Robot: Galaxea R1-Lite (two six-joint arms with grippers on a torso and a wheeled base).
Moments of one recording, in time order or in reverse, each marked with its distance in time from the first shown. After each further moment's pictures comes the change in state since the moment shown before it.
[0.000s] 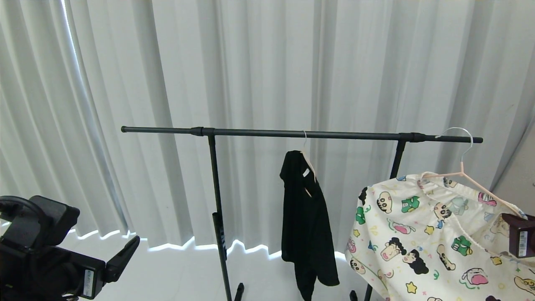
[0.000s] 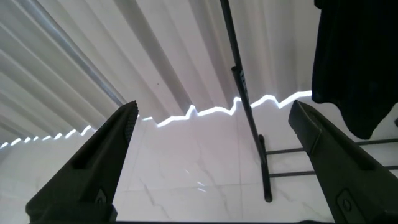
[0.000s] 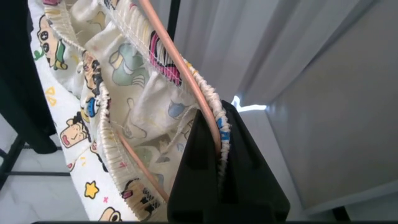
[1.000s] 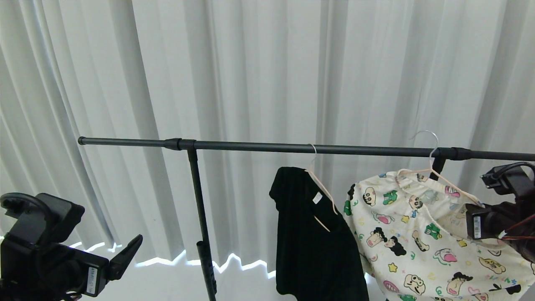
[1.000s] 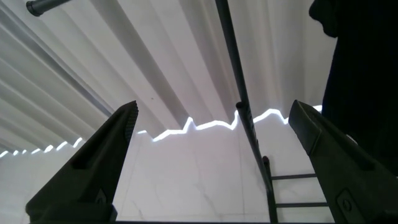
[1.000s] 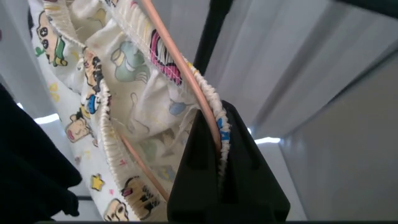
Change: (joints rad) left arm -0.003 0.010 -0.010 0.001 -0.004 0.001; right arm 0.070 0.317 -0.020 -0.271 -0.059 0.000
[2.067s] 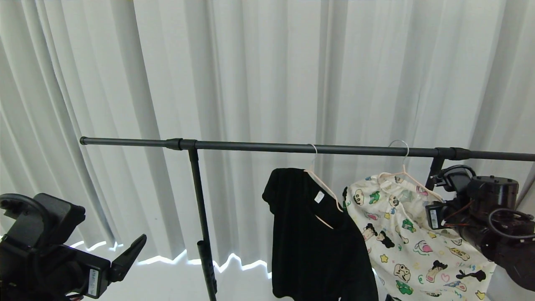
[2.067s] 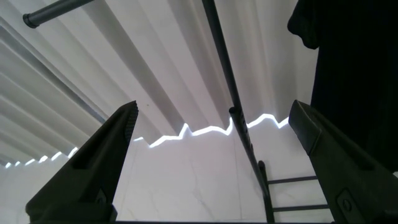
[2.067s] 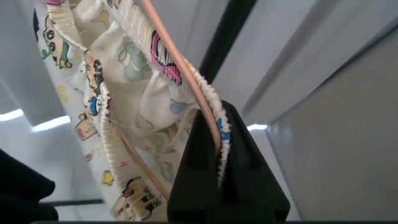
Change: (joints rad) left arm -0.044 -0.008 -0.005 0.000 0.001 0.000; right arm 0.084 0.344 -0.111 -0.201 -0.150 0.006
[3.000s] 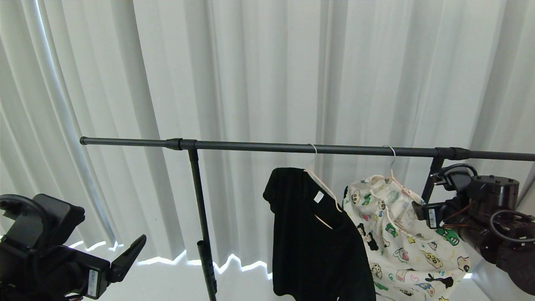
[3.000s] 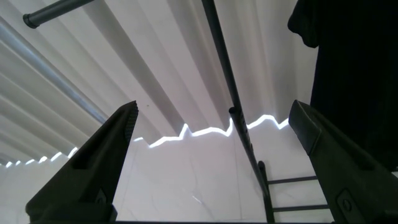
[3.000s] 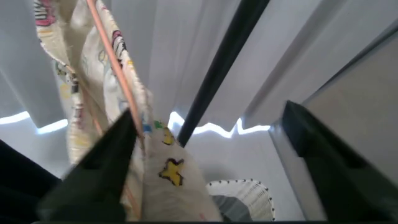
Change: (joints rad) left arm 0.000 -0.004 0.003 0.000 0.000 0.000; right arm 0.045 -0.039 0.016 -0.003 -0.035 0.031
